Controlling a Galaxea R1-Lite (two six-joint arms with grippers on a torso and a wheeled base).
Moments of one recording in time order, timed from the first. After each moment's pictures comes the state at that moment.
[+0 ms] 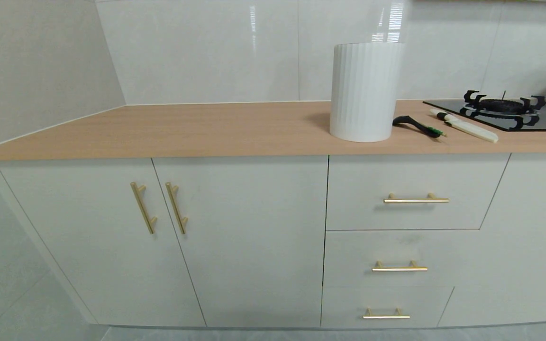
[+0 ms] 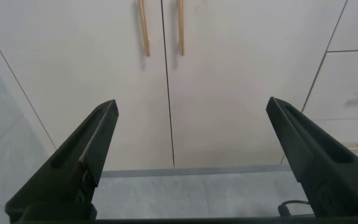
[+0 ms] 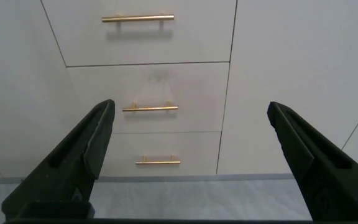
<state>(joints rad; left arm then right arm) 0.00 0.00 0.00 0.00 -0.04 0.01 0.00 0.00 0.00 -0.01 -0.02 0.01</state>
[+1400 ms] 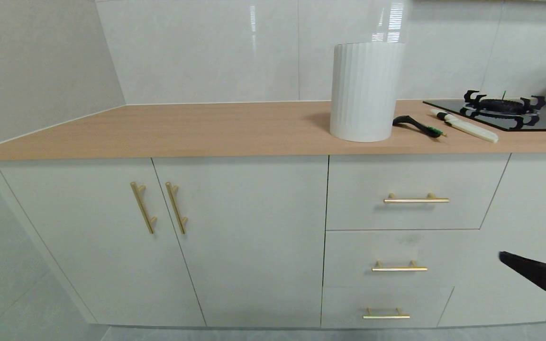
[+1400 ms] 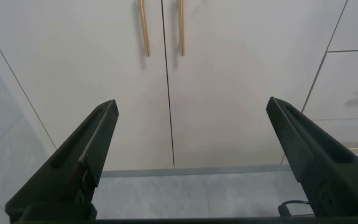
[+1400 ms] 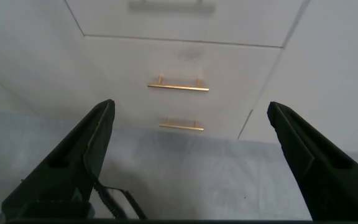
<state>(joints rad) 0.00 0.00 0.00 0.00 -0.04 0.01 0.09 1.12 -0.43 -0.24 0.05 0.02</state>
